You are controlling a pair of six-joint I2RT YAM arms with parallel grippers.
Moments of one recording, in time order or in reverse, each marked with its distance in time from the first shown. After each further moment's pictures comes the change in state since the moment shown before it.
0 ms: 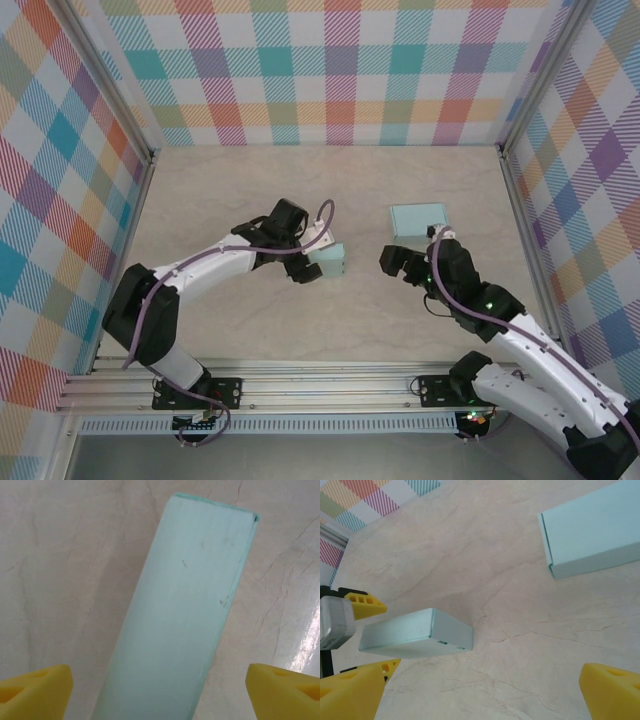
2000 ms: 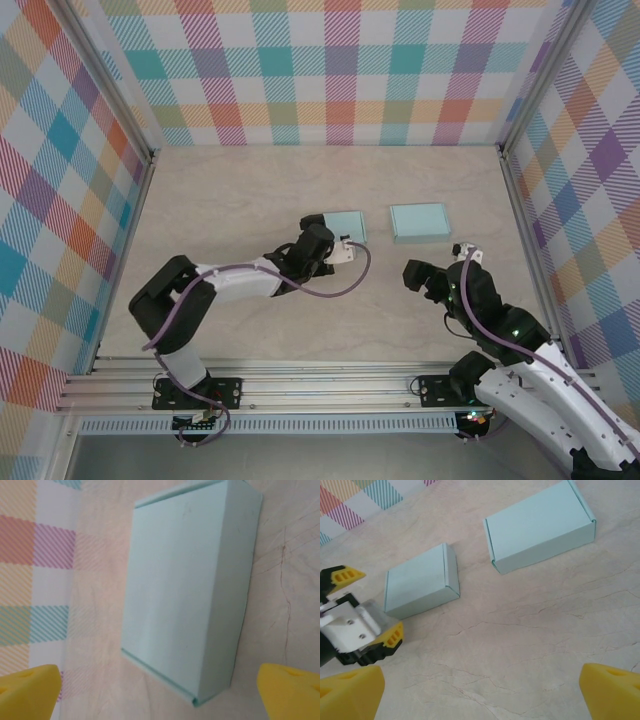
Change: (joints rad) left arm -0.192 0.091 -0.182 0.625 -0.521 0.342; right arm 0.000 -0.204 -0.033 -0.199 0.129 0.018
